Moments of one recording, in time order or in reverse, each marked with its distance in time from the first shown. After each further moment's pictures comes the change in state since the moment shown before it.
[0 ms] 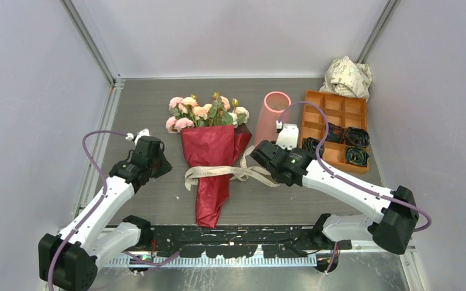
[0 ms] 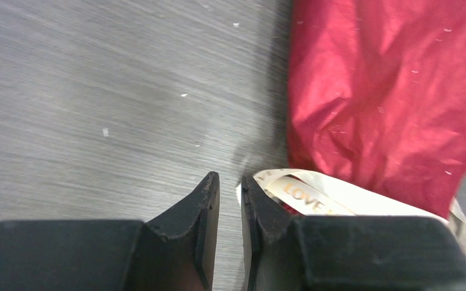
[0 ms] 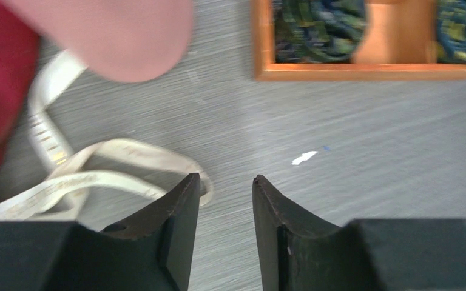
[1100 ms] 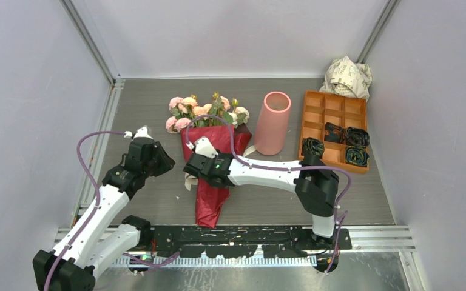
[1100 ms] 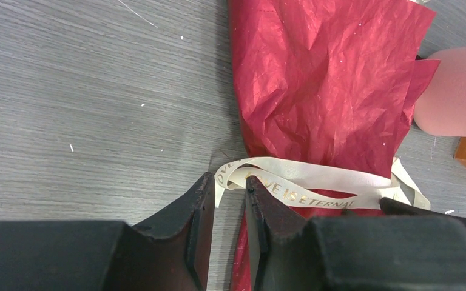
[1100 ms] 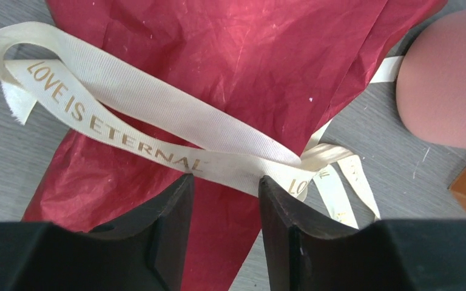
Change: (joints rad) left arm 0.000 -0.108 0.001 0.057 0.126 0.047; right arm 0.314 0.617 0.441 0.242 -0.224 -0.451
